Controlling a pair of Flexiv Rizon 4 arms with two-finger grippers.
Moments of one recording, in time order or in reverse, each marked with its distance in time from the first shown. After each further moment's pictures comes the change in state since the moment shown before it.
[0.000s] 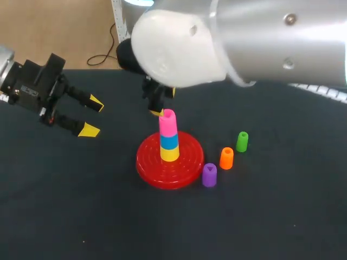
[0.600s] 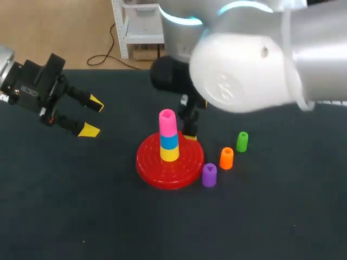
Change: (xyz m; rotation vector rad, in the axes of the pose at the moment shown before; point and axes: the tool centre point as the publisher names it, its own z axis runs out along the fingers) left arm 0.000 0.000 0.000 0.000 0.000 0.000; right arm 0.083 0.017 0.021 -0.009 0.038 -0.099
